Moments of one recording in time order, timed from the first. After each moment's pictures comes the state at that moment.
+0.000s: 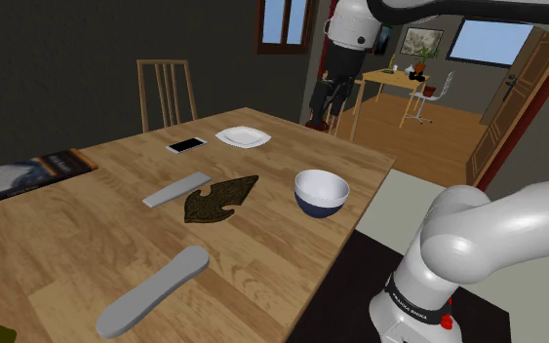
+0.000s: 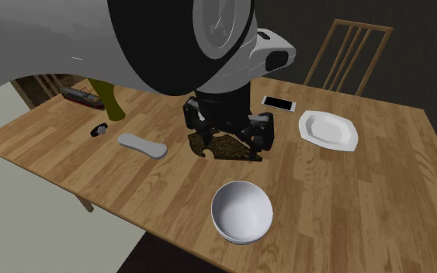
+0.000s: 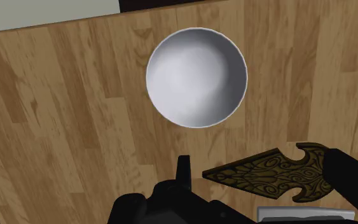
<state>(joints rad) -0.01 -0.81 0.05 -2.35 -0.04 1.66 0.00</state>
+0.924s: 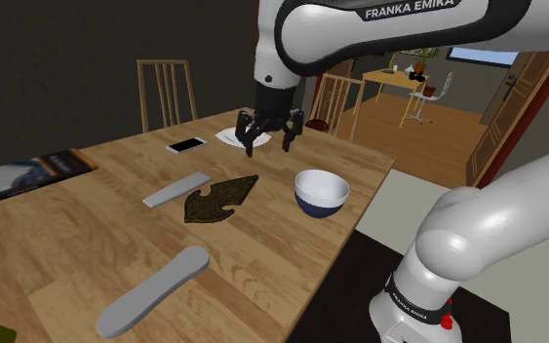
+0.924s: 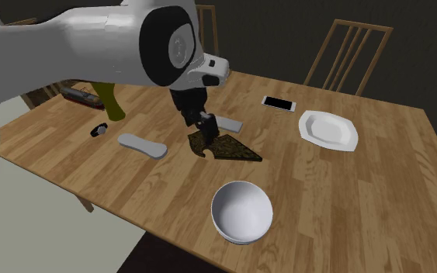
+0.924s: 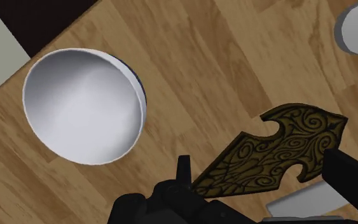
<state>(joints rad) -0.10 -0.54 0.36 -2.31 0.10 1.87 0.64</state>
